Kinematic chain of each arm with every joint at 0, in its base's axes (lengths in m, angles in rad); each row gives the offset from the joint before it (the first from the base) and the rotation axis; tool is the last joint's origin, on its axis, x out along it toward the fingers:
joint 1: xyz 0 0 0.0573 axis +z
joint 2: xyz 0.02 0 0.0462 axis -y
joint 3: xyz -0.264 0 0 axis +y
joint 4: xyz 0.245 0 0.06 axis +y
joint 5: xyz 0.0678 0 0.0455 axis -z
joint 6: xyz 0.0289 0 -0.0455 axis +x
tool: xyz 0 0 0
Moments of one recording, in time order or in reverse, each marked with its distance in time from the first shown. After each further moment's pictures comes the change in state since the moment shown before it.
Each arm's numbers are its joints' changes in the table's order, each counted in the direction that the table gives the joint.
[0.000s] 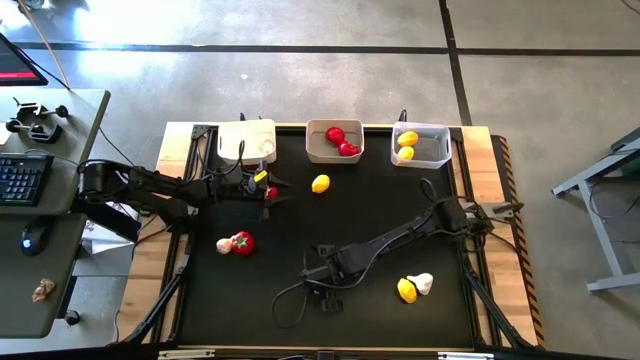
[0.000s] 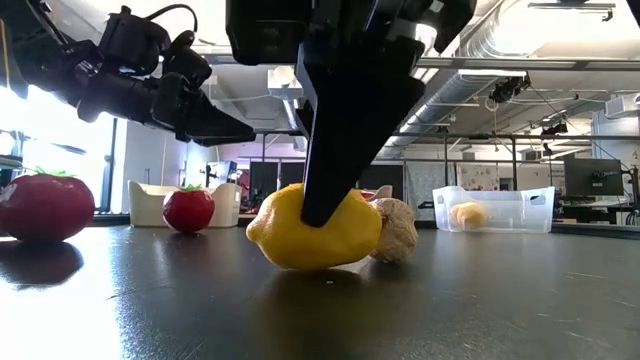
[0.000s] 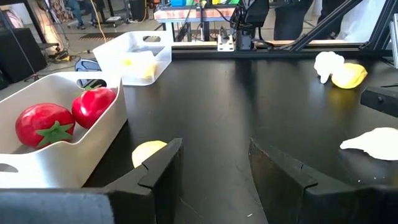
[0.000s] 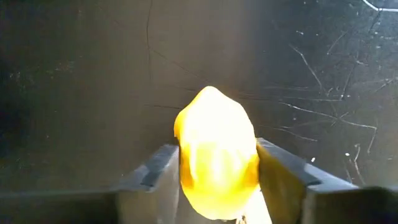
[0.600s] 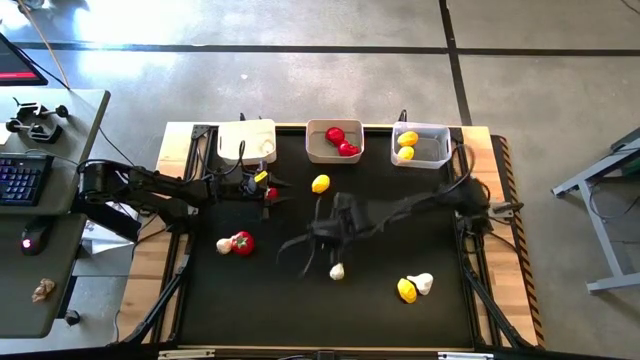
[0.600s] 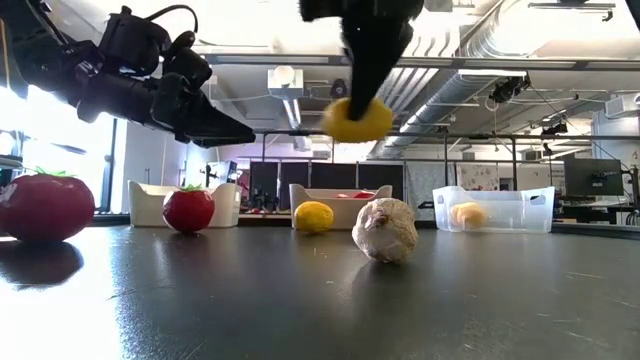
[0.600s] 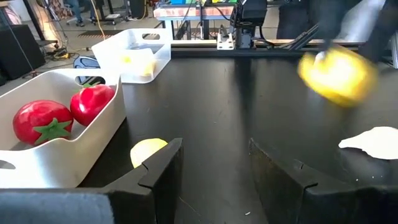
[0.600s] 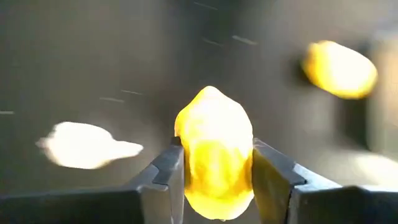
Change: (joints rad) left arm -0.001 0.000 0.000 0.006 0.000 -0.008; right arm -0.151 0.210 -0.054 0.385 0.273 -0.035
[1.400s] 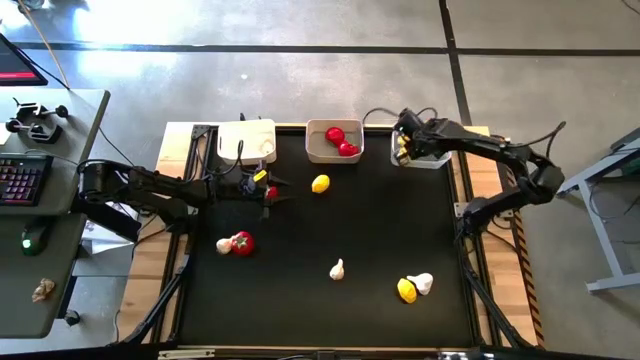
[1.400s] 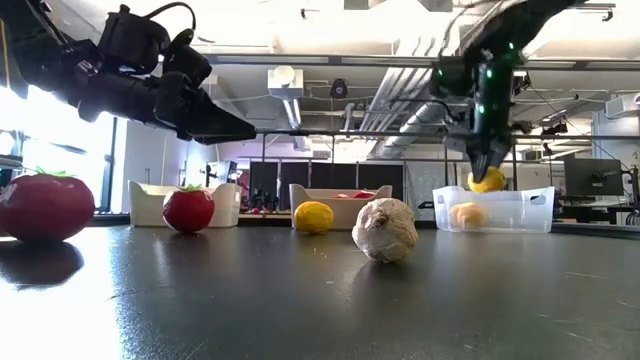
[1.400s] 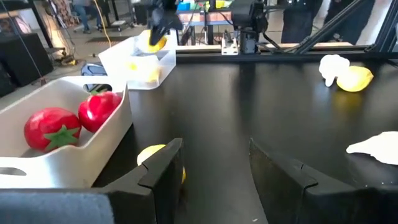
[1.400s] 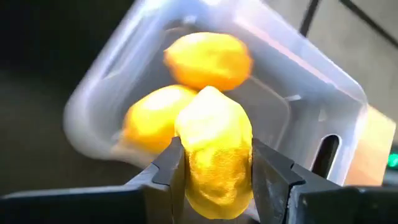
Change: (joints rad) left arm -0.001 0.000 0.000 -0.025 -0.018 0.016; right arm -0.943 0.623 0.885 -0.341 0.150 0.047
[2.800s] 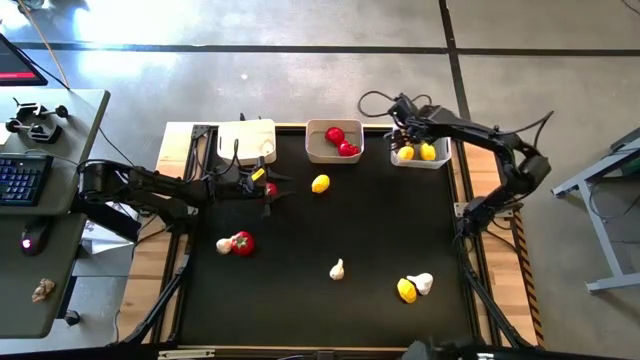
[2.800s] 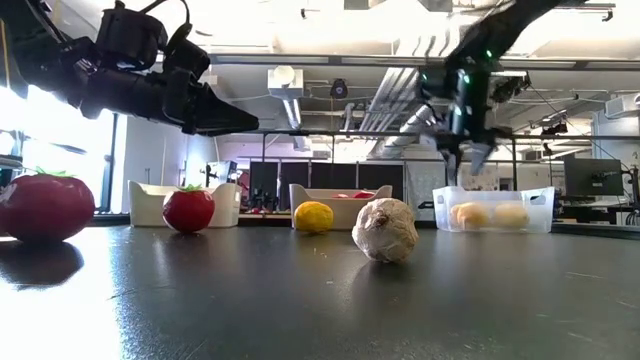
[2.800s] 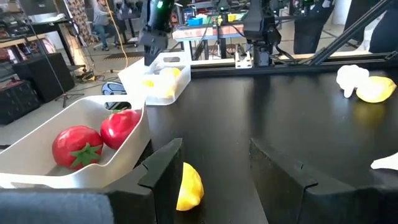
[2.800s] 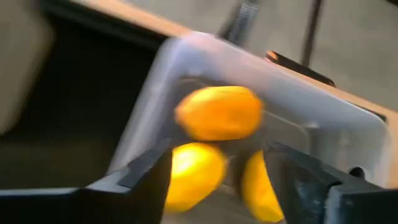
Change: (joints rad) left arm -0.003 0.000 0.000 -0.059 -0.056 0.035; right arm -0.061 -0.136 -0.149 -0.038 -0.051 0.093
